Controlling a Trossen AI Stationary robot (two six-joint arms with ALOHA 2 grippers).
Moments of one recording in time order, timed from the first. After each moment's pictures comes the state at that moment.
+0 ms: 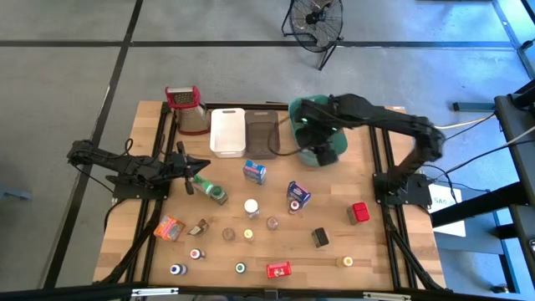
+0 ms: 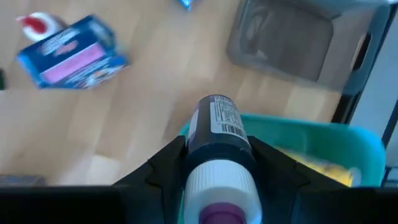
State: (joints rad) left arm -0.27 0.10 0.06 -0.08 -0.64 -0.08; right arm -0.20 1.69 1.78 -1.36 0.00 -0.59
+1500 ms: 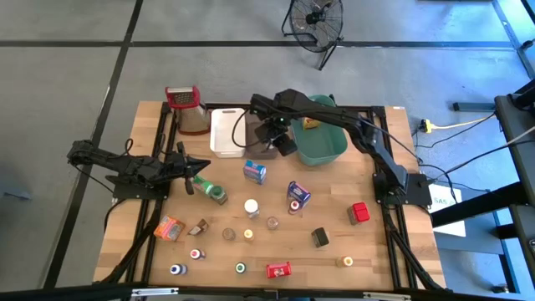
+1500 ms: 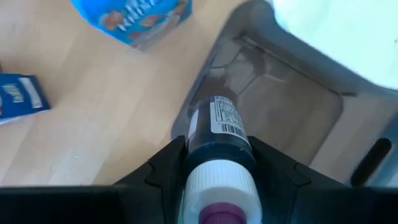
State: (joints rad) left arm -0.27 0.10 0.06 -0.08 -0.63 -0.12; right arm -0.30 2.29 2.30 -1.40 -0.11 -0.85
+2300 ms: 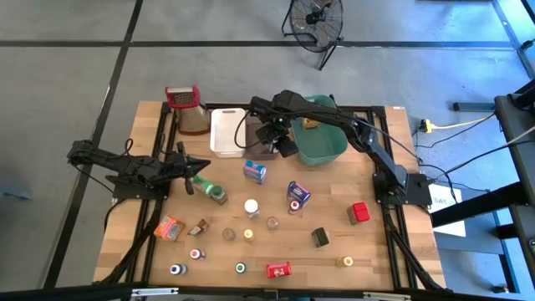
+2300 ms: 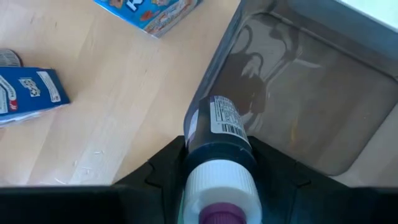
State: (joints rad) left arm -0.27 0.10 0.06 -0.08 -0.63 -0.12; right arm -0.31 2.33 2.29 -1.44 -0.16 -0.82
